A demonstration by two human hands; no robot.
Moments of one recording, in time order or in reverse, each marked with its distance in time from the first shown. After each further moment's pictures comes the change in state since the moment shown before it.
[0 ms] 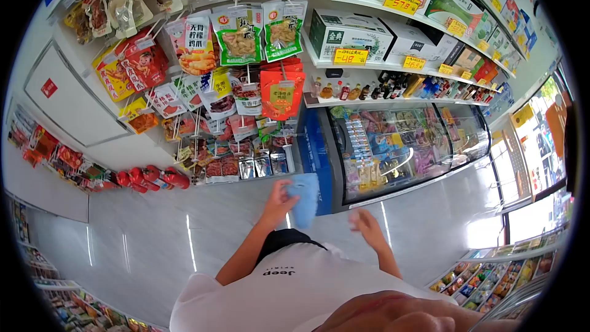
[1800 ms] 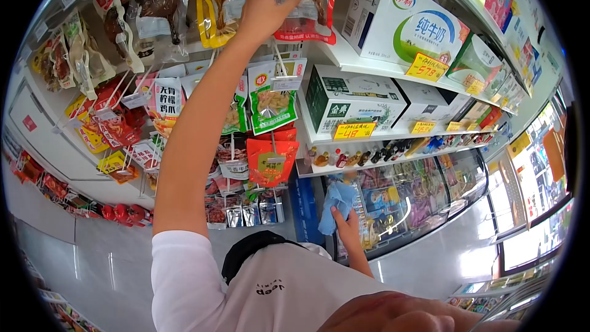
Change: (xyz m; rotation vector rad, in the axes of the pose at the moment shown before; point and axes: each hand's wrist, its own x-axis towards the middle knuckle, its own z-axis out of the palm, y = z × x) left_hand 0.462 0.481 -0.012 0.895 0.619 1.469; right_hand 0.290 -0.092 0.048 0.069 0.189 -0.256
